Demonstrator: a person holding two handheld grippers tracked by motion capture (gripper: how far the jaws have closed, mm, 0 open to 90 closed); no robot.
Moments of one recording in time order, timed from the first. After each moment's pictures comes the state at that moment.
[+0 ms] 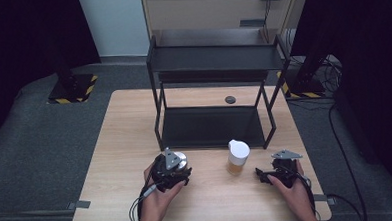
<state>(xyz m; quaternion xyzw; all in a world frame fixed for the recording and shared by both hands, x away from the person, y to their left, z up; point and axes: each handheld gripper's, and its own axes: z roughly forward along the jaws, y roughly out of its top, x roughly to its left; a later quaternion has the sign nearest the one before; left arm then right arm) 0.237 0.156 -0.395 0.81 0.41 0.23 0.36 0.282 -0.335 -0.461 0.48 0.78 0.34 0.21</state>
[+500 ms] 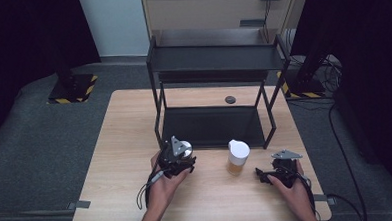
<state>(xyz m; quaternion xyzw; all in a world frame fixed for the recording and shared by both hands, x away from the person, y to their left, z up) 0.273 0.141 -0.392 0.81 0.40 0.24 0.36 0.282 -0.336 -0.461 0.48 0.78 0.34 0.21</state>
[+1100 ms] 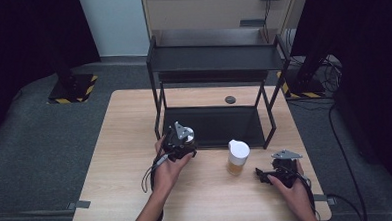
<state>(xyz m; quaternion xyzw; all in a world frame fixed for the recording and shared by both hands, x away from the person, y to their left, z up) 0.318 0.131 -0.389 0.80 0.41 0.25 0.35 0.282 -0.336 -0.461 0.48 0.78 0.34 0.21</state>
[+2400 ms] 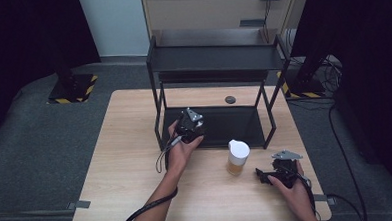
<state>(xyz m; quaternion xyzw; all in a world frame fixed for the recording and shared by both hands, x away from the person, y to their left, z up) 0.384 0.100 -0.401 0.81 0.41 0.25 0.34 0.281 -0.336 -0.461 0.48 0.78 0.34 0.21</state>
